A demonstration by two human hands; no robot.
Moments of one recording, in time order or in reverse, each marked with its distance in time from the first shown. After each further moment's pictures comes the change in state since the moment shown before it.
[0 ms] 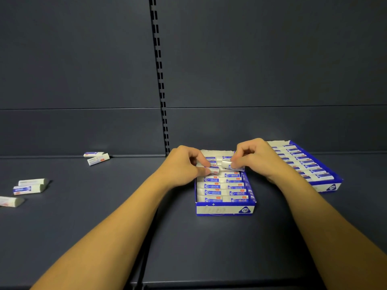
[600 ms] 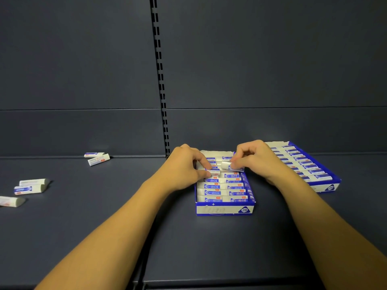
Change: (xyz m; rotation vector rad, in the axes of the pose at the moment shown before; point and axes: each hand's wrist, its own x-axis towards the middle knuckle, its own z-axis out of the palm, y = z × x) left_hand -0.003 0.002 -0.001 0.271 0.015 0.160; right_hand -0.003 -0.001 0.001 0.034 -0.004 -0.004
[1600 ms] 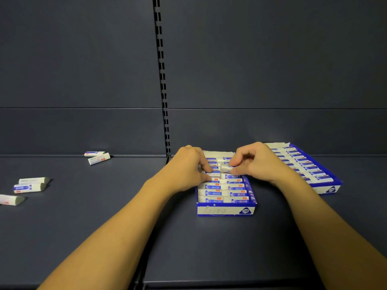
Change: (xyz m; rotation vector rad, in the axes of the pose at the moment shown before) left_hand 0.000 0.007 -0.001 0.137 -0.073 0.041; right_hand -0.001 0.003 -0.003 -0.086 -0.060 -0.032
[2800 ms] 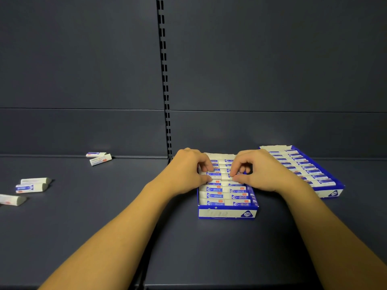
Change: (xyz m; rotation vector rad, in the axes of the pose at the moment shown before) left_hand -0.002 -0.007 0.002 -0.004 0.075 0.029; right_hand -0.007 -0.001 0.000 -0.283 -0.051 -0.198
